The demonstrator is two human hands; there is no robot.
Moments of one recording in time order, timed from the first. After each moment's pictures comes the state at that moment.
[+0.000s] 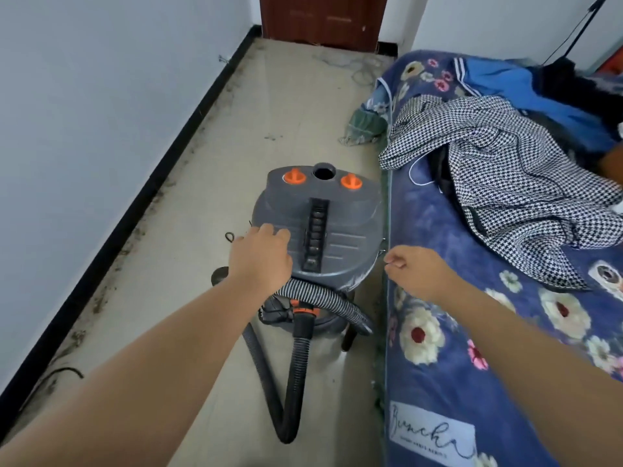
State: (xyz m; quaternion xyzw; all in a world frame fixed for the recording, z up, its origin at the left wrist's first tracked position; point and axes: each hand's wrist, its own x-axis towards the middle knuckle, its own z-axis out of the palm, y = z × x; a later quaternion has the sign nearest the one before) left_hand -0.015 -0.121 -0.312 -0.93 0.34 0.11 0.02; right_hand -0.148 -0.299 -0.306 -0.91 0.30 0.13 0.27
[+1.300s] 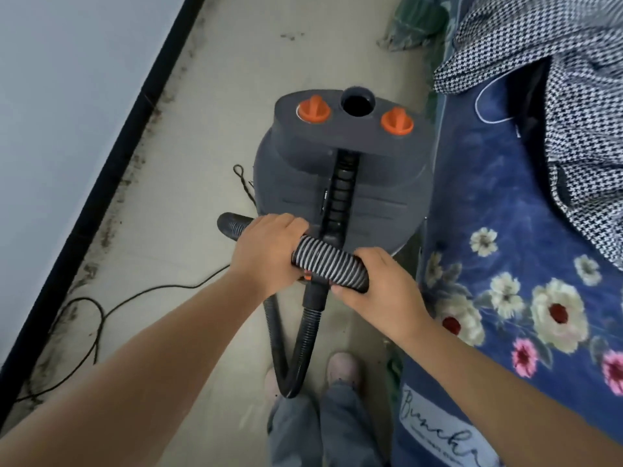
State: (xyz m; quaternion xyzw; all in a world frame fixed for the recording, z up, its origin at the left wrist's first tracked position) left_hand 0.026 -0.136 -0.402 -0.89 0.41 0.15 -0.10; right_hand -0.100 -0.268 -0.417 -0.94 0.18 0.05 0.29
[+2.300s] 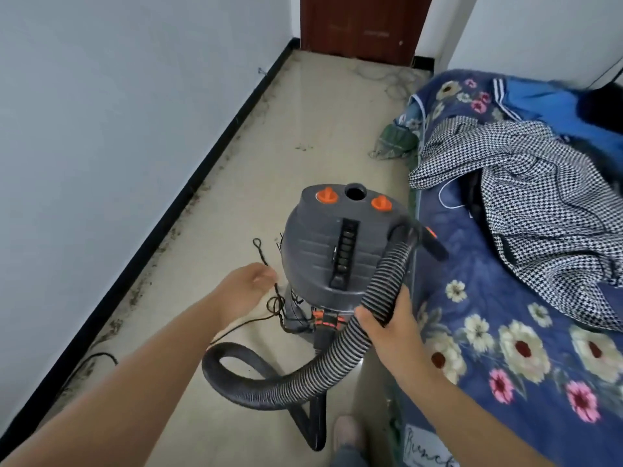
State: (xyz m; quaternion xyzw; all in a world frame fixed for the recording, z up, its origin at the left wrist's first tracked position) left_hand 0.001 -0.046 -0.292 -0.87 0.10 0.35 -0.33; right_hand -0.152 -0.208 -0.317 -0.76 0.34 -0.08 0.56
